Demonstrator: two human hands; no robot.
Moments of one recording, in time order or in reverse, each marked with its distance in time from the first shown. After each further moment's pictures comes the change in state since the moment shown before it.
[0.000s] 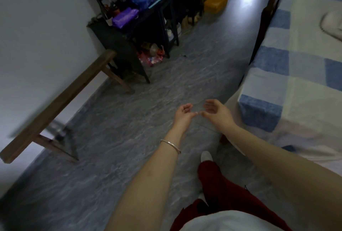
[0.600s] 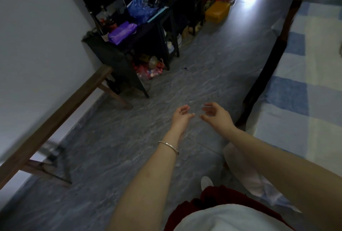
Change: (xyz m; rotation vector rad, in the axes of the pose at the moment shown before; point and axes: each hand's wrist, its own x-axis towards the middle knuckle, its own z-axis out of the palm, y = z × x) left_hand 0.153 0.094 0.022 -0.015 0.019 -0.026; right_hand 0.177 -0.049 -0.003 -0.093 -0.005 -0.038
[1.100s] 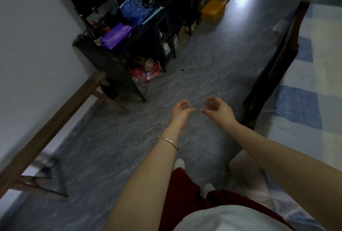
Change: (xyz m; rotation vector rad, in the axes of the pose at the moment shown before) left_hand 0.076 0.052 -0.003 0.024 -0.052 -0.008; right_hand 0.080 -0.031 0.008 0.085 0.054 0.045
